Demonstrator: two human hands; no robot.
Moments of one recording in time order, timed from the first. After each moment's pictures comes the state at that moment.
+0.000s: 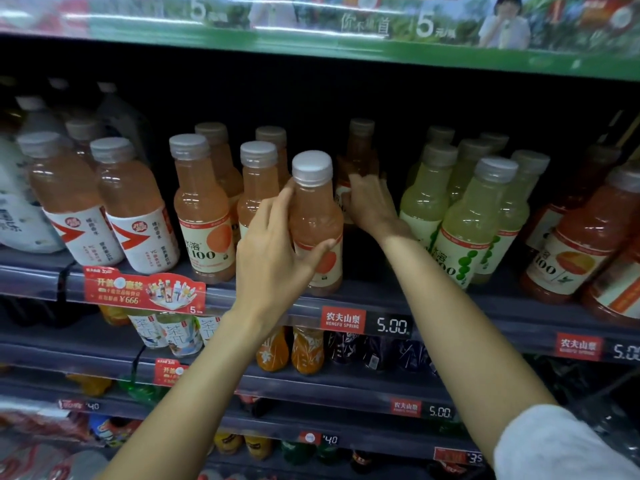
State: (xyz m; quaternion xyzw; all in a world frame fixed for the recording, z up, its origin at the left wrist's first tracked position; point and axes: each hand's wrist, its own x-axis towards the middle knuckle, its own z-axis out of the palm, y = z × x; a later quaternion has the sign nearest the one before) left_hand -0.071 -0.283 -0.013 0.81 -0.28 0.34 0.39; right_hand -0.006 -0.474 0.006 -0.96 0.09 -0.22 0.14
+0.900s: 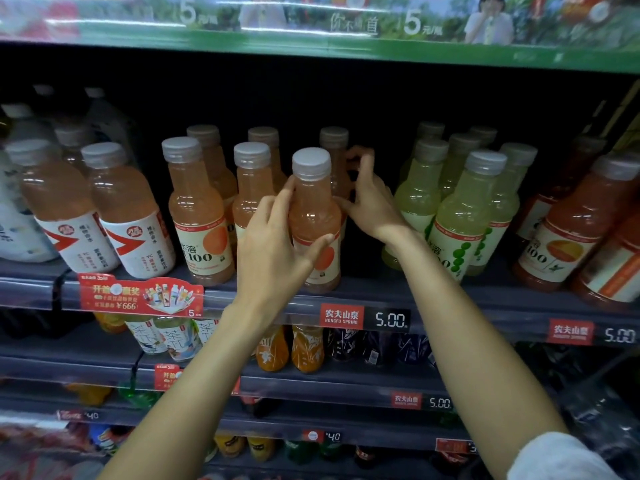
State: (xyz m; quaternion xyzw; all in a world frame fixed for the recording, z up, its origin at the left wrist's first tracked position) left_hand -0.070 -0.286 -0.007 0.82 -0.28 0.33 0.38; right_hand -0.047 -0.468 0.015 -0.91 0.01 -0.25 0.32
